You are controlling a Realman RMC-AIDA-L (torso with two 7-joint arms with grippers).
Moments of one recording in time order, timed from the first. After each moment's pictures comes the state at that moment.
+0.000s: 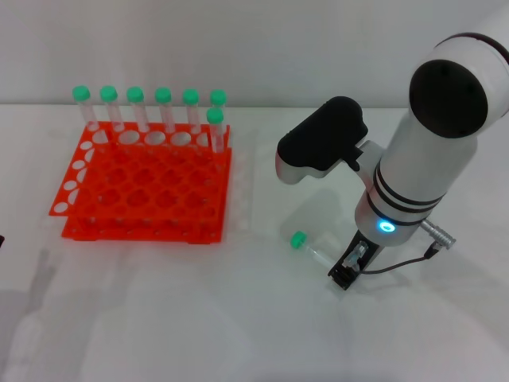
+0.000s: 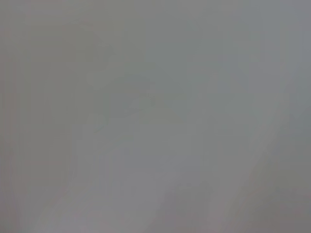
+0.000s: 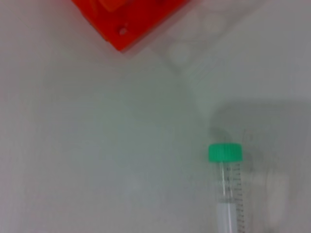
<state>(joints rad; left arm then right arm) -0.16 -2.09 -0.58 -0.17 -1.11 -1.50 2.72 1.01 2.03 -1.95 -0.95 0.68 1.29 -0.06</state>
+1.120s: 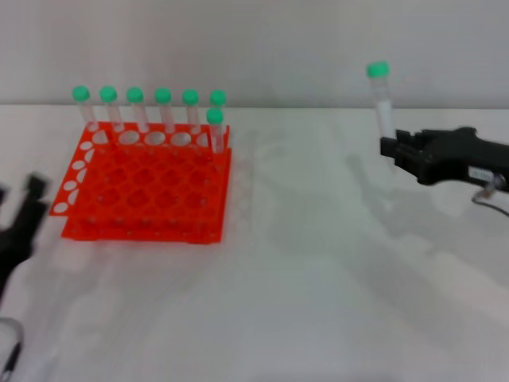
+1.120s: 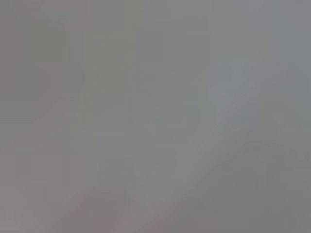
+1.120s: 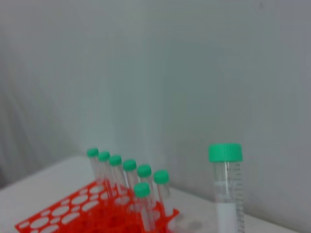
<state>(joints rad) -0.23 -2.08 -0.57 -0.20 -0.95 -1.59 2.49 0.24 2.01 -1.41 -1.32 1.49 0.90 -1.17</state>
